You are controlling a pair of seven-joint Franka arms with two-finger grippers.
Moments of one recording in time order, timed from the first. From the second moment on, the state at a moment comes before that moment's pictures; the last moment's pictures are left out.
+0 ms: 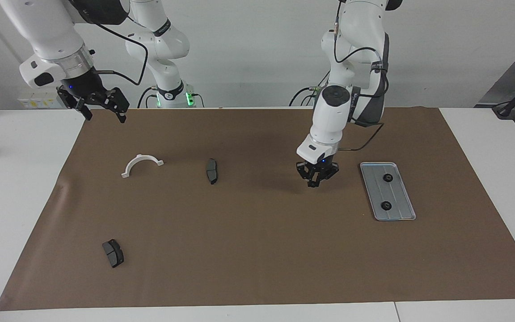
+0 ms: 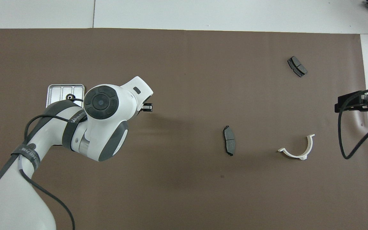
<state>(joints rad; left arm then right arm) -0.51 0.25 0.02 -1.94 0.06 2.36 -0.43 0.03 -0.05 -0.06 -1.62 0.00 1.56 0.11</state>
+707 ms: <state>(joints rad) -0.64 0.47 0.02 -1.72 0.06 2.38 -0.58 0.03 -0.05 -0.06 -1.66 0.00 1.65 0.11</state>
